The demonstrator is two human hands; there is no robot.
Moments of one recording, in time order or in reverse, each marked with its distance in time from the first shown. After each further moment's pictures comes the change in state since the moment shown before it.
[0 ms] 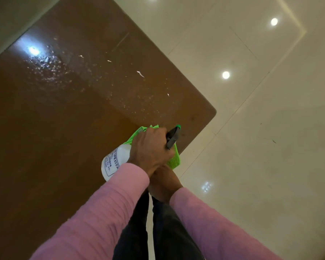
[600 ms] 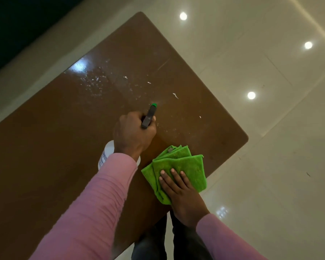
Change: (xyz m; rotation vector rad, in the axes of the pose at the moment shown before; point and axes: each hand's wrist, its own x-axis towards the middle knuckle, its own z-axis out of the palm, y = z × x) left_hand 0.024 -0.086 -0.085 -0.210 0.419 -0.332; right_hand -0.001 0.005 0.023 -0.085 -0.099 -0.070
